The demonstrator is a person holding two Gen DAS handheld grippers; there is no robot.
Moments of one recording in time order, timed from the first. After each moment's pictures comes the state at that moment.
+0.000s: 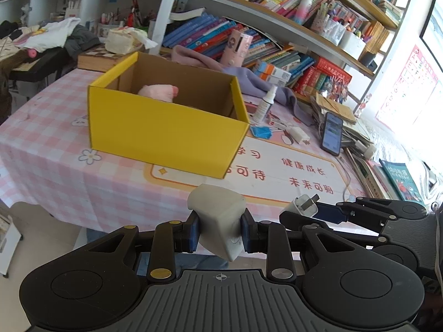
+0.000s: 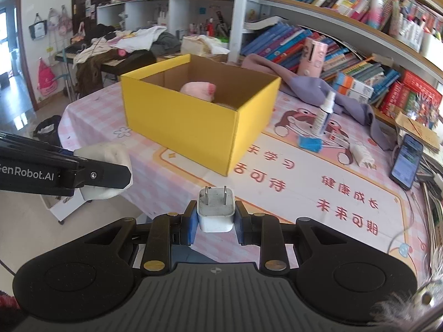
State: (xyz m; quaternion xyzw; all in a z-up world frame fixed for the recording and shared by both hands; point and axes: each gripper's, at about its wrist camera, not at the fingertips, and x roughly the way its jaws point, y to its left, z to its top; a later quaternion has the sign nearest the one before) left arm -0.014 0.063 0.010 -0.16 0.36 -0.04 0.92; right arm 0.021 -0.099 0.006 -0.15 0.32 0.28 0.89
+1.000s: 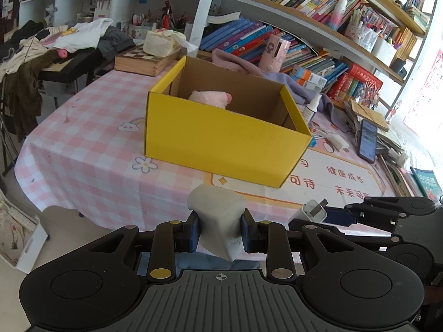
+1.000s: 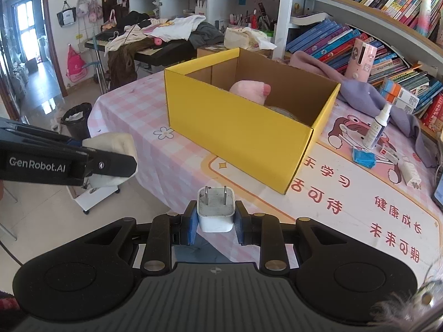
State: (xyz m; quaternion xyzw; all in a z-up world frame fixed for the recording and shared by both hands) left arm -0.008 0.123 0.007 -0.14 0.36 0.01 0.92; right arm 0.039 -0.036 -0.003 -0.15 0.35 0.34 0.86
